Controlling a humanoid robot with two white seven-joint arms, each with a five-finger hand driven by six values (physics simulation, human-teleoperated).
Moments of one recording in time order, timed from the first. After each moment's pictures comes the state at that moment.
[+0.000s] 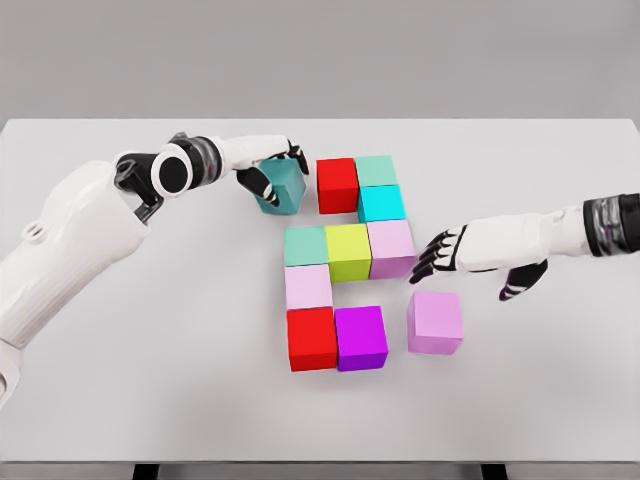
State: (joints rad) left arm -0.91 0.37 -0.90 -1.21 -0.26 0.19 -0.54; right arm -0.99 -1.03 1.20 -1.60 0.07 -0.61 0.61
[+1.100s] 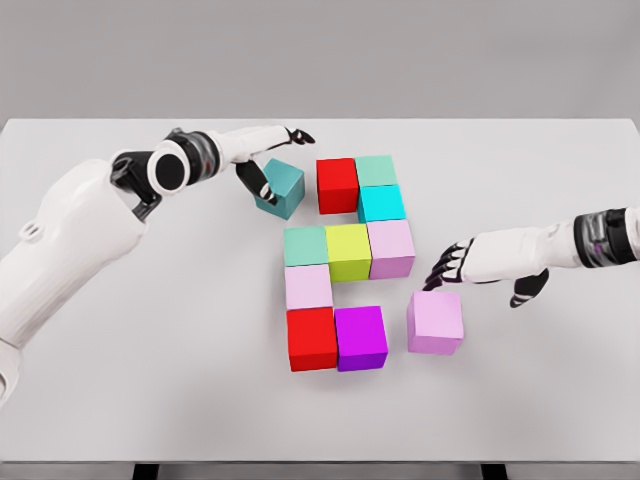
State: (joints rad) left arm -0.90 0.37 -0.88 -1.22 -0.23 0.19 -0.49; right arm -0.94 -0.99 1.20 -1.53 0.21 -0.61 0.61
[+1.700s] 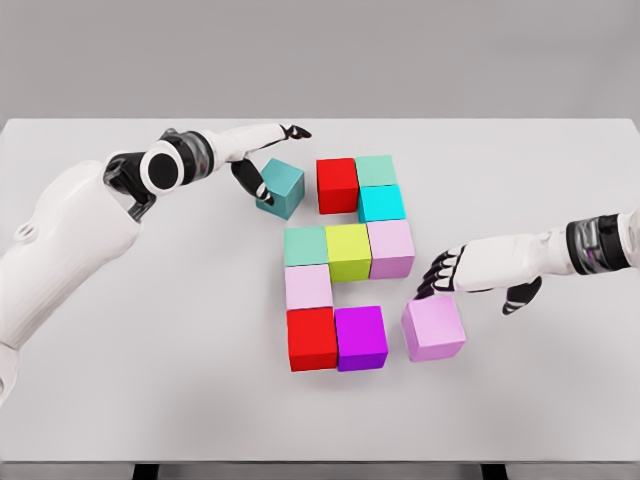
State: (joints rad) left arm -0.89 0.38 -0.87 -1.21 -0.21 0.17 -0.48; right arm -0.93 -0.99 1.20 -1.57 0.21 -0.61 0.61
